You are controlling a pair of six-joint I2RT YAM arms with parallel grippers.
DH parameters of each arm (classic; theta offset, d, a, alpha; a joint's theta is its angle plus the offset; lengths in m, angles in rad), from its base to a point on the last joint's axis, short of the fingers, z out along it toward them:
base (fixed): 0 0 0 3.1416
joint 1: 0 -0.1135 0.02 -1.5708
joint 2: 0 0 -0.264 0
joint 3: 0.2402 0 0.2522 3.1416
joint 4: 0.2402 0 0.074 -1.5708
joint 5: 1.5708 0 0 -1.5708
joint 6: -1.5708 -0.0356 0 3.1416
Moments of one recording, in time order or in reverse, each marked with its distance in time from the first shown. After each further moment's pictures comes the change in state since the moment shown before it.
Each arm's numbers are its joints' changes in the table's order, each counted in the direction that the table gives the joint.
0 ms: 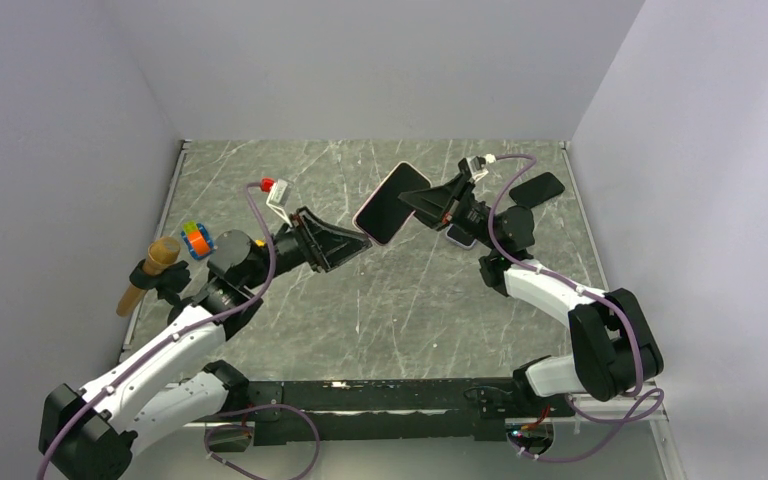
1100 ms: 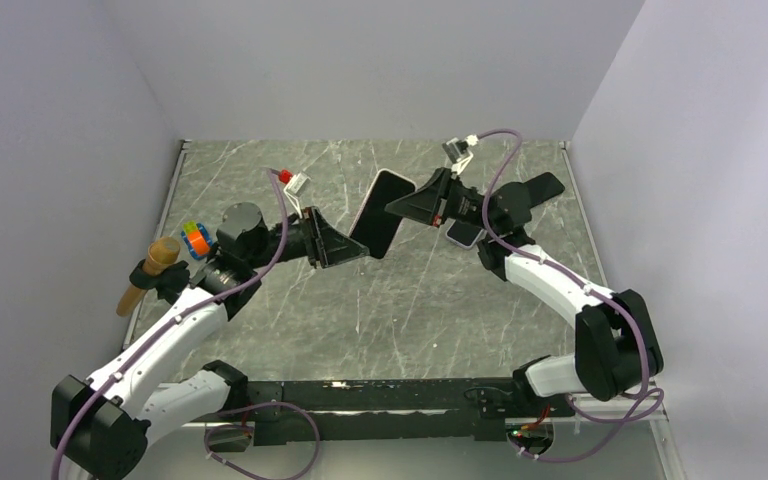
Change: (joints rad) left arm -0.109 -0.102 0.125 0.289 0.228 -0.076; right arm -0.005 -0.006 0.156 0.192 -0.236 0.352
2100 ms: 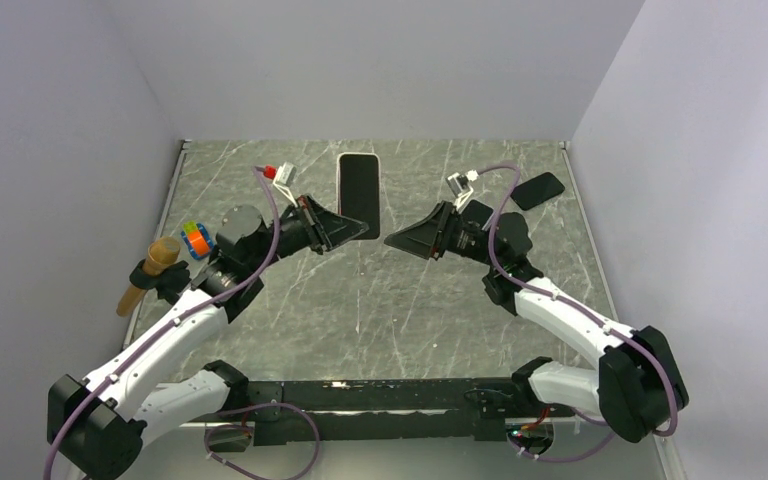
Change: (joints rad) left arm 0.061 0.006 0.020 -0.028 -0.243 0.061; right arm -0.101 0.203 -0.159 0.262 0.122 0.186
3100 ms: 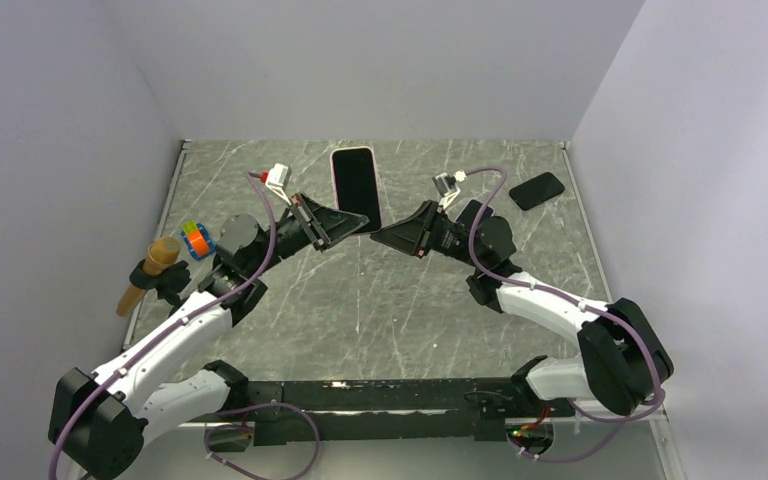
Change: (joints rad) left arm -0.004 -0.010 -0.086 -0.241 -0.061 0.277; right arm -0.085 -0.124 -0.041 -0.272 0.124 -0.092
